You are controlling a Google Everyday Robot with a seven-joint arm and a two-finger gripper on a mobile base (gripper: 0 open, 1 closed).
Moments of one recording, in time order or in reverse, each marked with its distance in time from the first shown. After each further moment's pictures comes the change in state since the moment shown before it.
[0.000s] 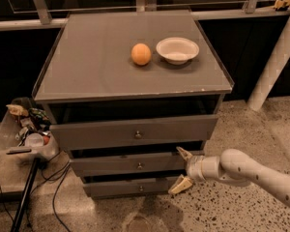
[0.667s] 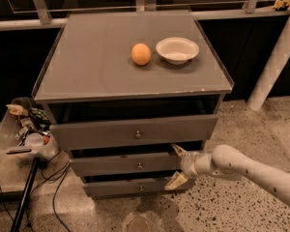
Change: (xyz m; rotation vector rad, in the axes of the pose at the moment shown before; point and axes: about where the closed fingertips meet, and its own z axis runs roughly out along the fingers) arm 0.002 -0.014 0.025 0.002 0.032 -0.086
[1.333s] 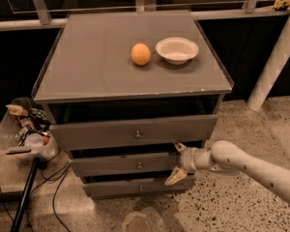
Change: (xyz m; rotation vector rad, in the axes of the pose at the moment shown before) arm -0.004 -0.020 0.004 0.018 -0.003 -0.035
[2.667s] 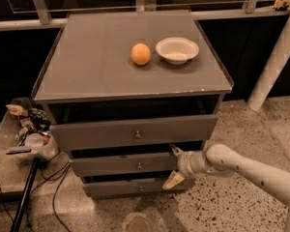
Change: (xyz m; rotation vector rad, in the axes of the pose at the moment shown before) arm 0.024 0.014 0.027 -0.053 0.018 0.056
